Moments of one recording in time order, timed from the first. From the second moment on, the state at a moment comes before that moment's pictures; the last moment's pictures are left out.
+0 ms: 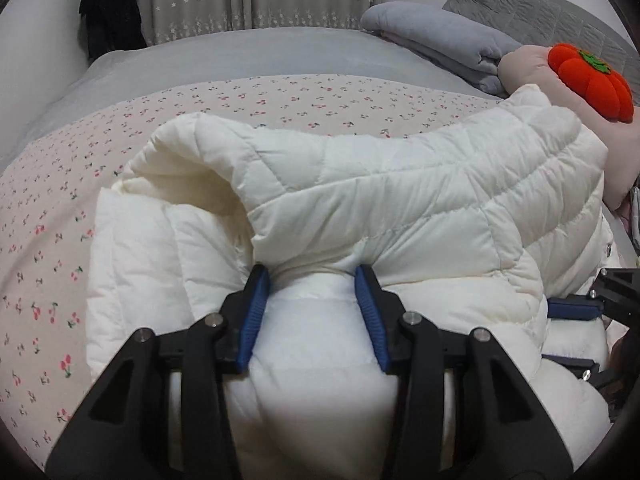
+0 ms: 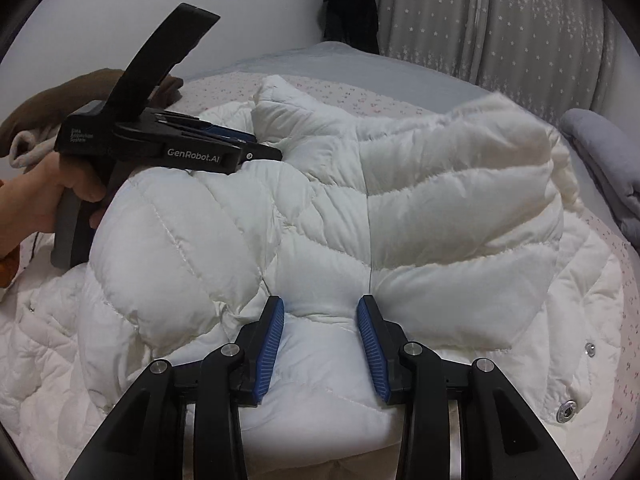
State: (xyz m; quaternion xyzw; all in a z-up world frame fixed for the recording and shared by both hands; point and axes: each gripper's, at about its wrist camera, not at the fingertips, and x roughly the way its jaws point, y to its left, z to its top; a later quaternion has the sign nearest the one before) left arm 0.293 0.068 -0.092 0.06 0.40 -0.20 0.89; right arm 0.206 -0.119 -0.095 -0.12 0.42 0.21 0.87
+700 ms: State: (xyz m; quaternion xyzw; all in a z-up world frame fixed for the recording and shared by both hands) left arm 0.235 0.056 -0.082 0.17 0.36 -0.25 0.88; right arm 0.240 -0.163 -0.079 -0.06 0.44 0.13 0.89
